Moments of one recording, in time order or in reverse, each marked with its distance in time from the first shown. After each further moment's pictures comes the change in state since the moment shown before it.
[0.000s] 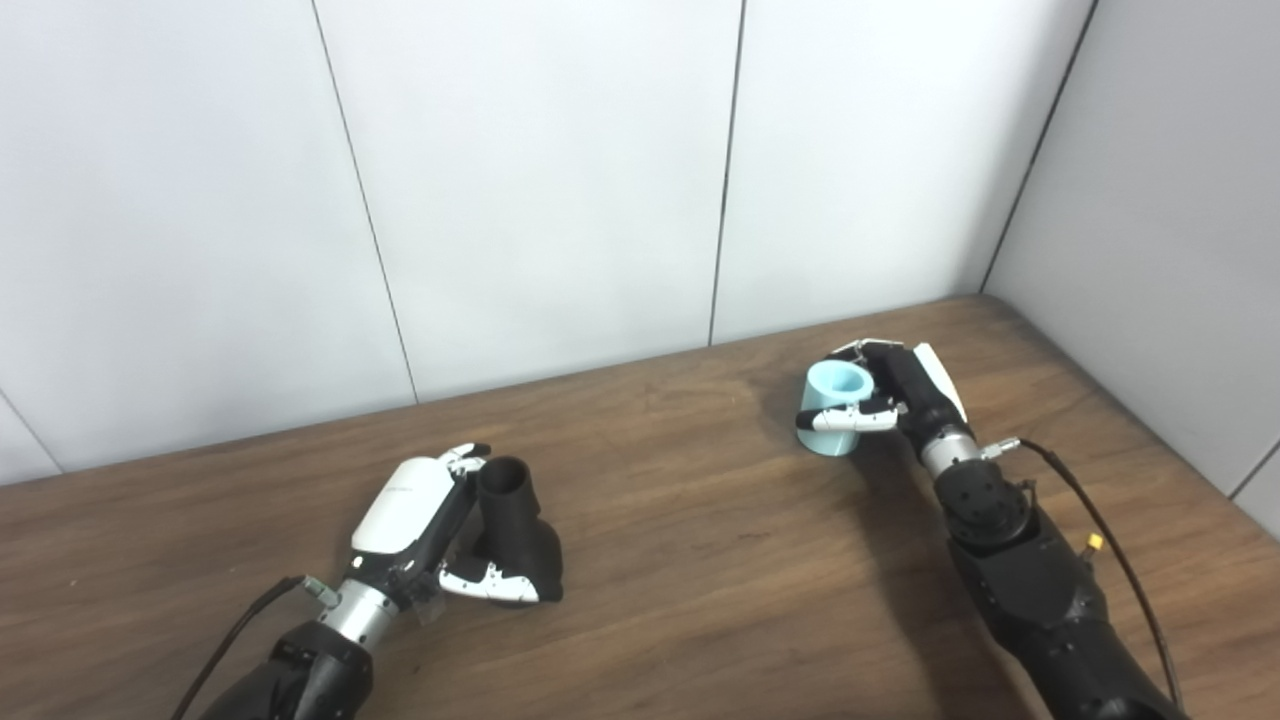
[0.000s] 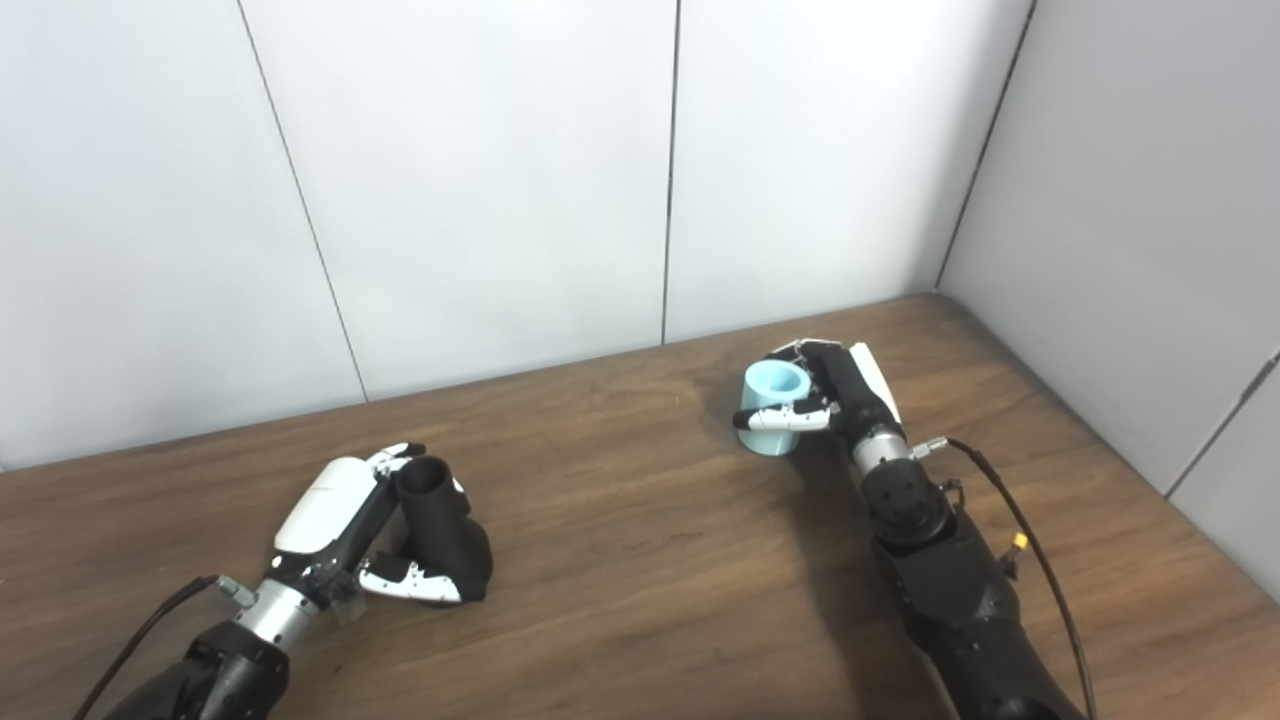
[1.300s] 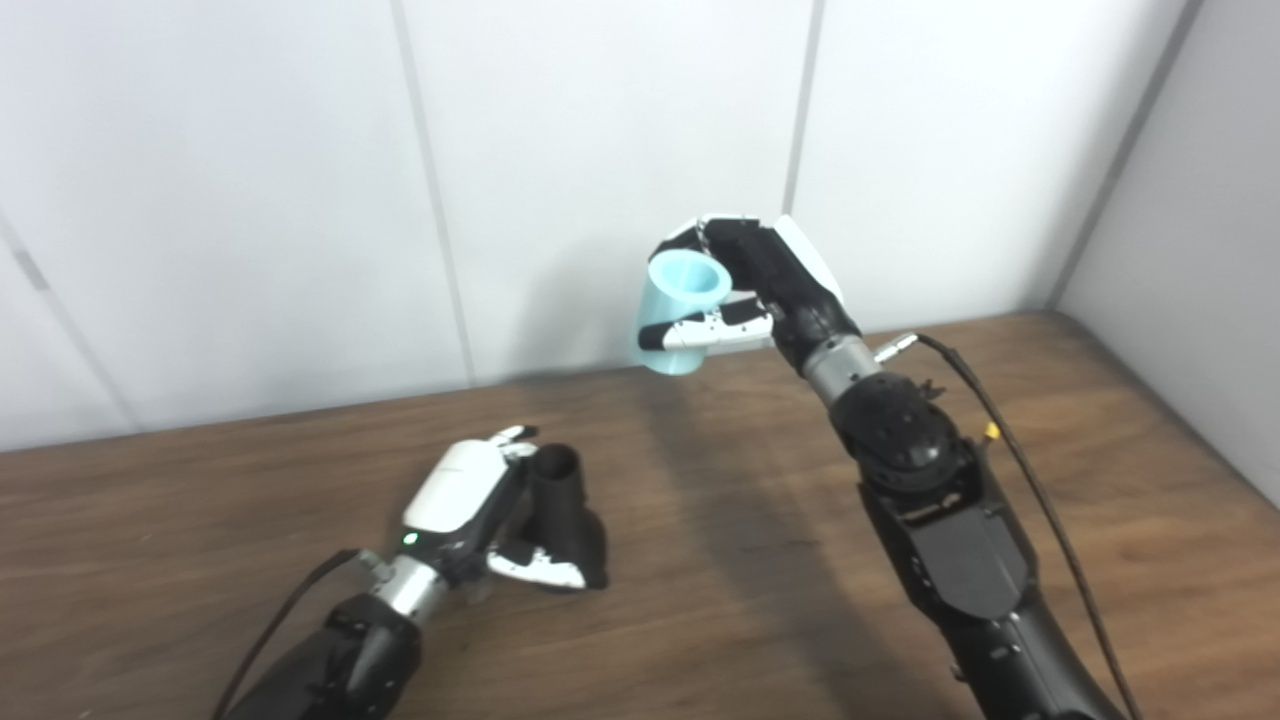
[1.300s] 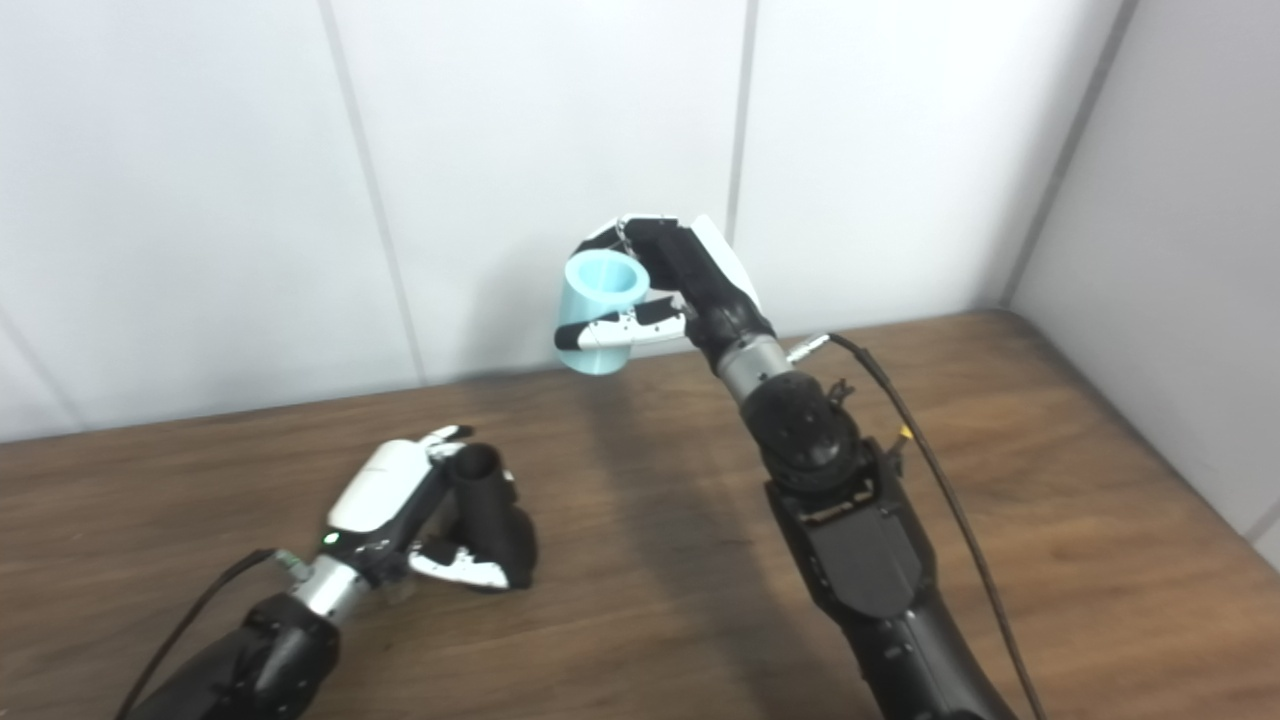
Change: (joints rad) left arm -0.001 -0.045 0.059 0.019 0.070 0.000 -0.007; right arm -0.131 0.157 0.167 -0.642 0.013 0.343 0.212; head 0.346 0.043
